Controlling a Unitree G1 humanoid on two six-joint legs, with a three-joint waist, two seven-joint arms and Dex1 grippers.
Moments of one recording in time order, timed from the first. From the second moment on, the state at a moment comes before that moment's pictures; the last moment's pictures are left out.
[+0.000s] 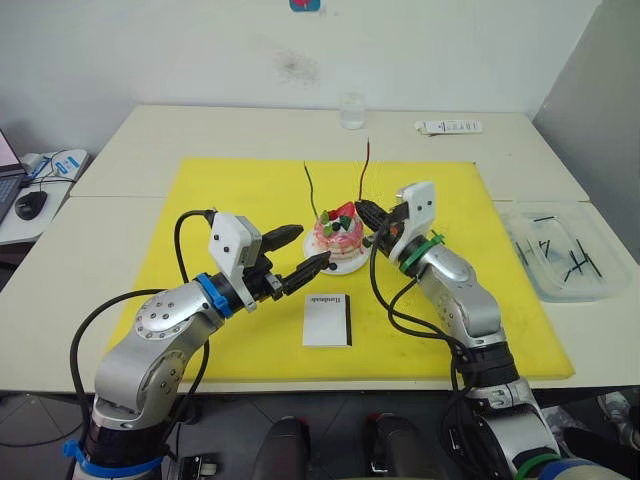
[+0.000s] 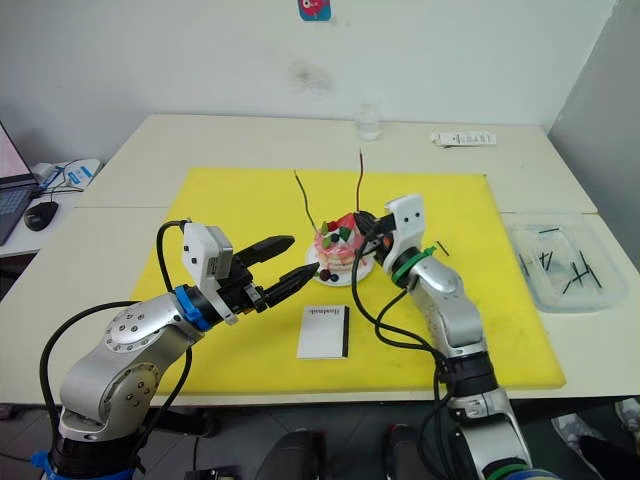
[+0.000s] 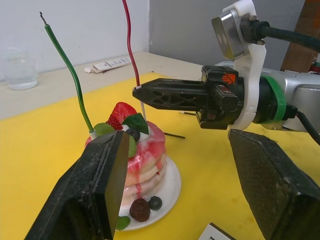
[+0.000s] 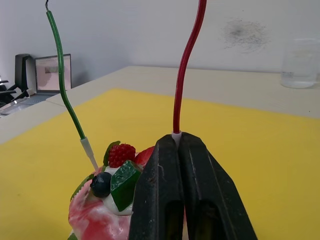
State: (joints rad) left arm -0.19 0.50 0.07 -0.54 -0.57 0.56 -0.58; right arm -0.54 -0.08 0.06 0.05 0.25 0.32 0.41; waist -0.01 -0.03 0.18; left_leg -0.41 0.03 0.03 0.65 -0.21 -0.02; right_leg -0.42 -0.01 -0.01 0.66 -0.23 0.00
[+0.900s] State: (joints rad) left arm -0.19 0.50 0.07 -0.55 -0.58 0.56 -0.58; right arm -0.50 -0.05 0.06 0.06 0.25 0.32 0.40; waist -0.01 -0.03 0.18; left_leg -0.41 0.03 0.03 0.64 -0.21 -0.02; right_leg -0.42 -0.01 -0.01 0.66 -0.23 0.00
